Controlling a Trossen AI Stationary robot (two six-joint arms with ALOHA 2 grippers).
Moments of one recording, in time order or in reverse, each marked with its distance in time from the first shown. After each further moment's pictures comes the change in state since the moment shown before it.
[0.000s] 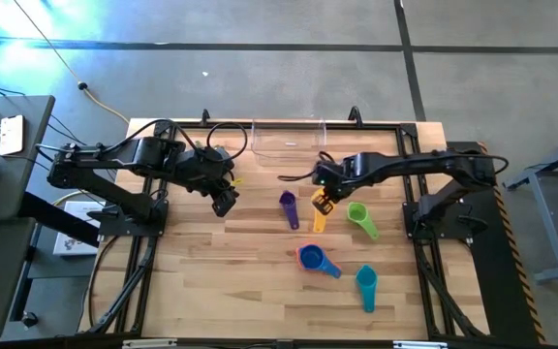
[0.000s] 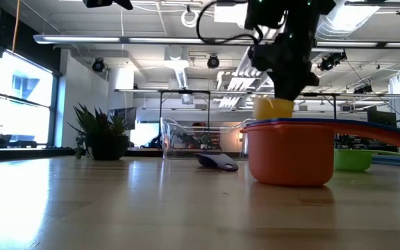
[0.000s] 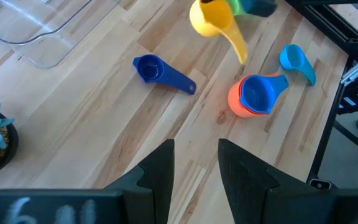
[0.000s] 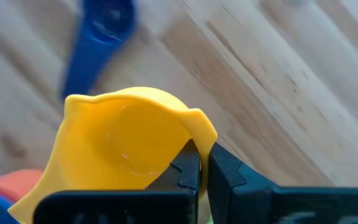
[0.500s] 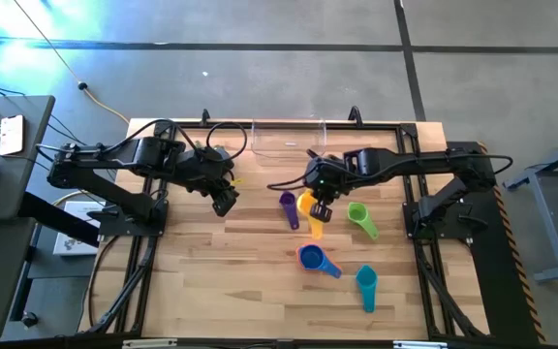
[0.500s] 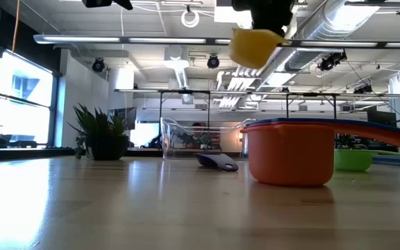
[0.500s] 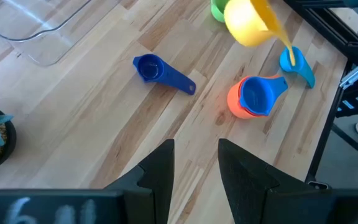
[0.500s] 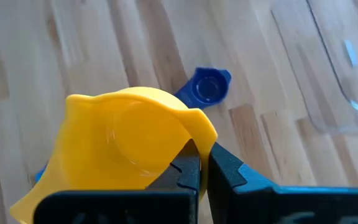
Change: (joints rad) left arm 0.000 0.000 0.000 0.000 0.000 -0.019; right arm 0.109 0.017 0.304 -0.078 -0.003 -0.367
